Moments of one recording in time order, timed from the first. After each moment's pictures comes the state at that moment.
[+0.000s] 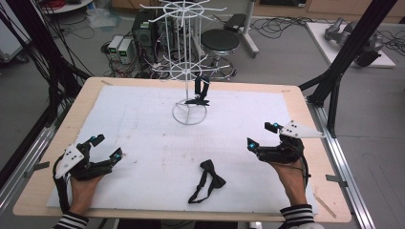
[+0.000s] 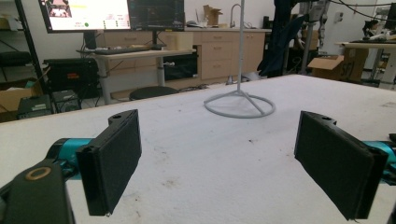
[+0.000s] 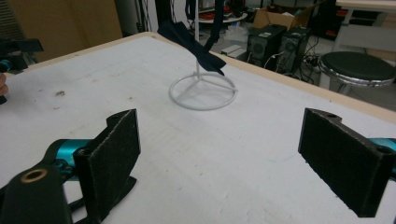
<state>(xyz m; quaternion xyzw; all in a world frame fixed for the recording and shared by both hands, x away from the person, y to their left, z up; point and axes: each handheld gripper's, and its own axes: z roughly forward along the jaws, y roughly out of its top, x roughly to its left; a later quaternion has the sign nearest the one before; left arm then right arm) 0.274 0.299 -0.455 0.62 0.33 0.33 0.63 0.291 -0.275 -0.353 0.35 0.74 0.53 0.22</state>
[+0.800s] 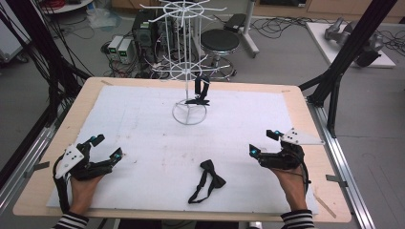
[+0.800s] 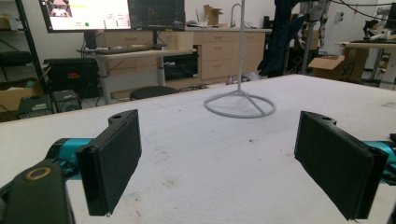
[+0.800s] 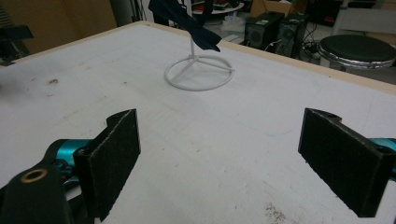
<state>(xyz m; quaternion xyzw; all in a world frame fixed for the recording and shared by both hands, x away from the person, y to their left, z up) 0.274 0.299 -0.455 0.62 0.33 0.33 0.62 0.287 -0.284 -0.373 0.36 0.74 0.52 0.22</state>
